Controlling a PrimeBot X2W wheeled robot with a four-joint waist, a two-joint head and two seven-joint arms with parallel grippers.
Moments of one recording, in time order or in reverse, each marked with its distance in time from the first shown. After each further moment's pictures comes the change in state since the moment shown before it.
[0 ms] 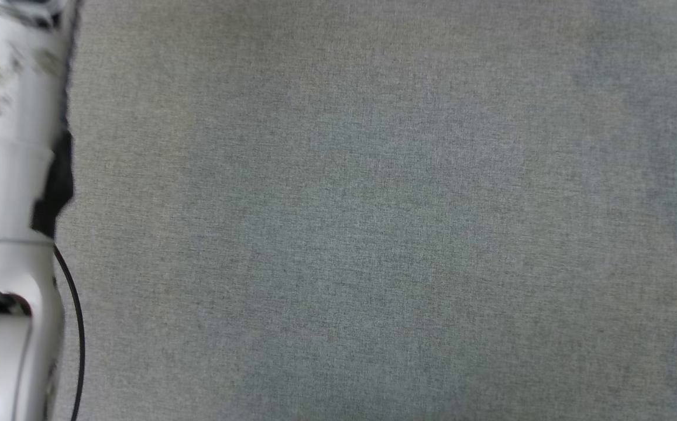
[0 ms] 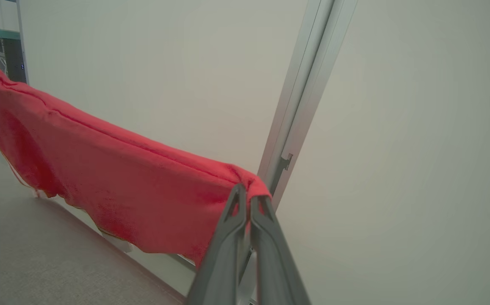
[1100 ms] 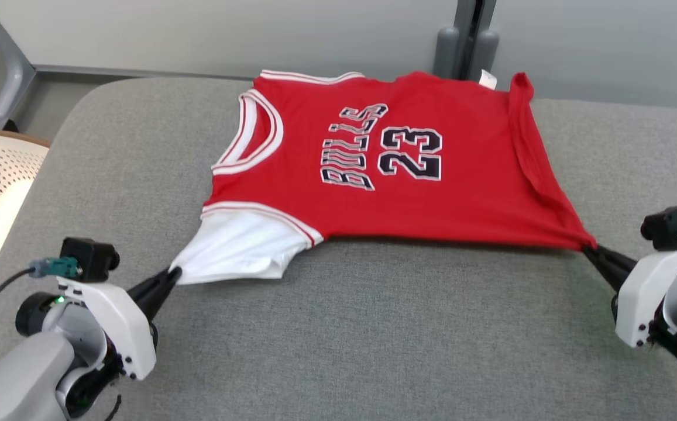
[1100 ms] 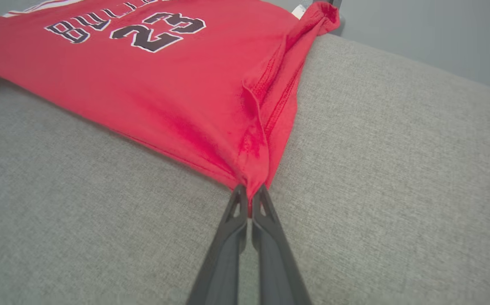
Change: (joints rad) left arm 0.821 0.450 -0.685 -0.273 -0.081 -0.017 0.221; right arm 0.679 -0.059 0.432 0.026 0.536 0.000 0.129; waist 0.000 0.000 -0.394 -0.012
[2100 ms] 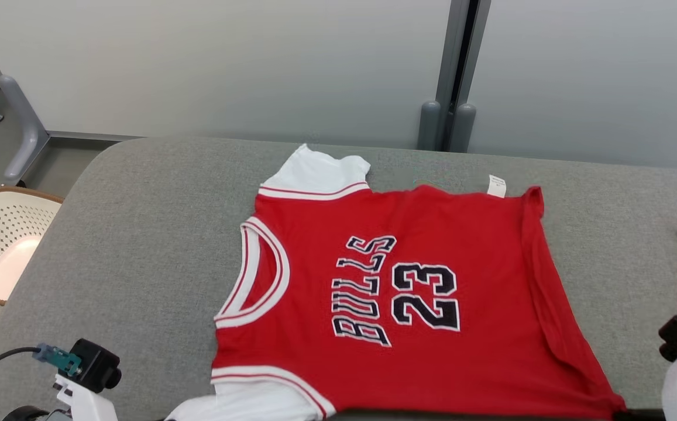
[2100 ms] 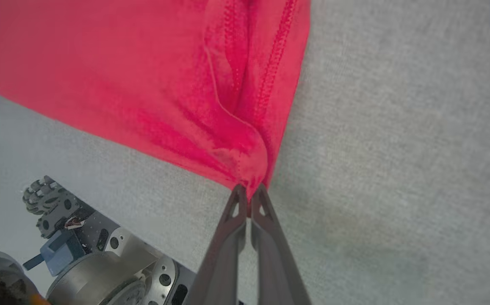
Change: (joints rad) left arm 0.170 0.313 -0.199 -0.401 -0.255 0.000 0.268; right arm 0.234 -0.263 0.033 -0.374 0.284 0.000 0.436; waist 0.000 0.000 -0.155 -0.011
